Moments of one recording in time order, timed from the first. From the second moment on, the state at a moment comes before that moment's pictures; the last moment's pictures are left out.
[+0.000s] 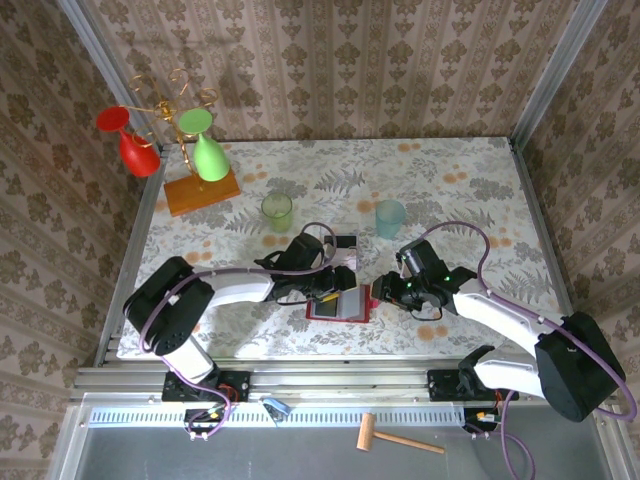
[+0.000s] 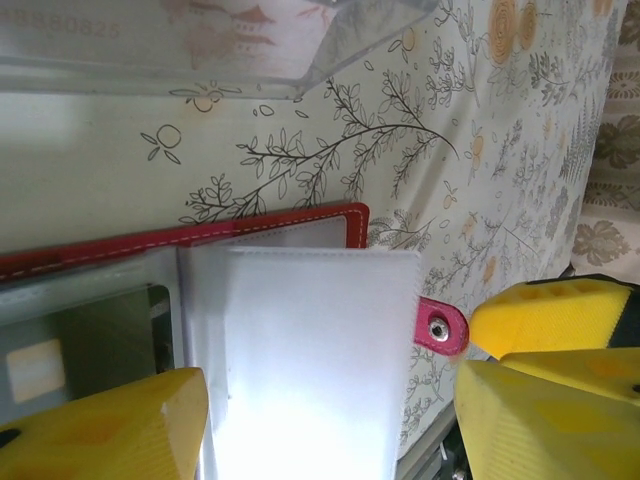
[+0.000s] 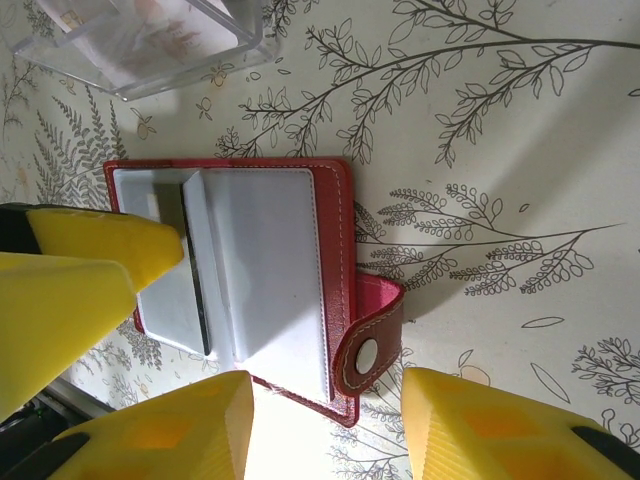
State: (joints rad) left arm -0.85 1.62 0.74 0.07 0.47 -1.01; right arm 0.51 1.19 0.56 -0.38 -0.33 0.84
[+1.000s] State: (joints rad) left arm -0.78 1.42 0.62 0.06 0.41 -1.00; right arm 0.51 1.45 0.64 -0.32 -0.36 0.78
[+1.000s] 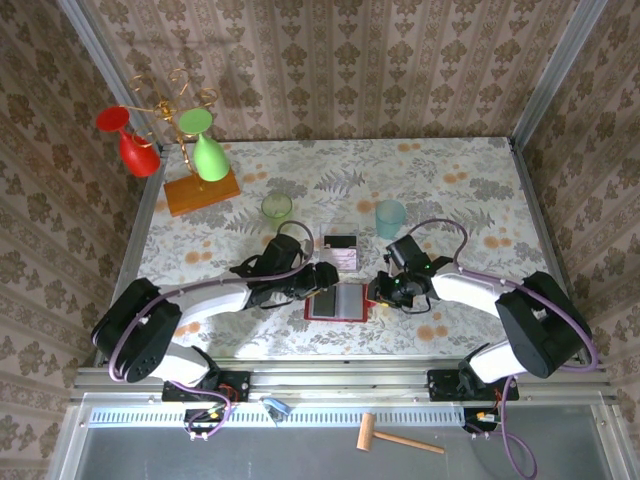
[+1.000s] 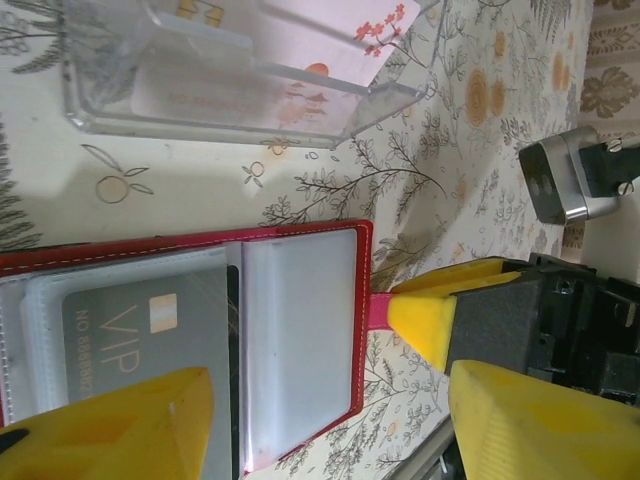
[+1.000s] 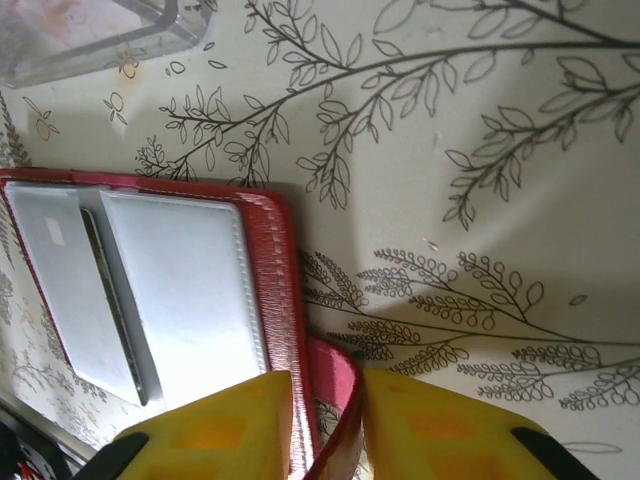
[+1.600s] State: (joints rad) left arm -0.75 1.29 0.50 0.00 0.35 -1.00; right arm 0.51 1.51 0.72 -0.38 -0.35 0.72
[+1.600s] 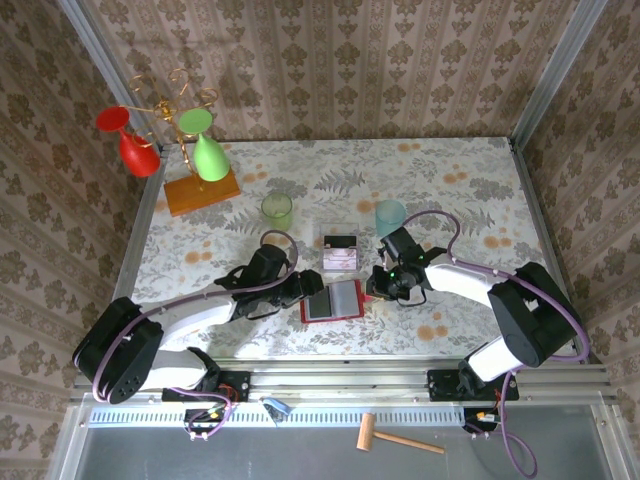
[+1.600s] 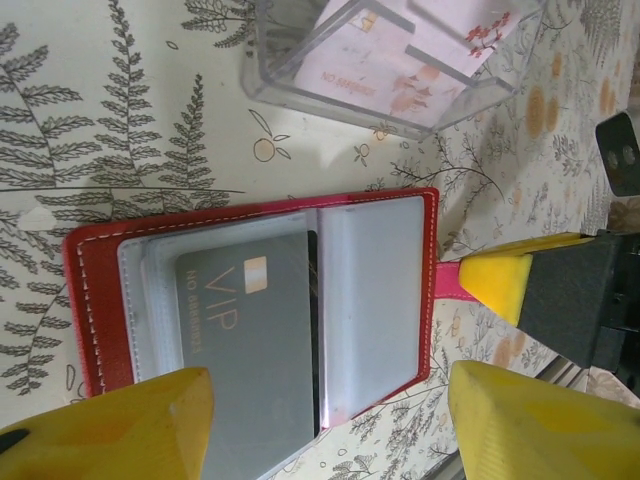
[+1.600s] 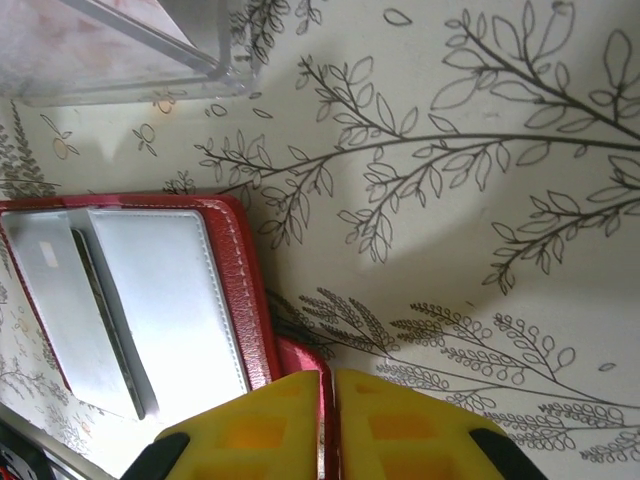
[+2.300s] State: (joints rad) left arm -0.74 1.33 0.50 0.02 0.36 -1.00; right arm 0.52 1.46 0.69 -0.38 -0.35 0.74
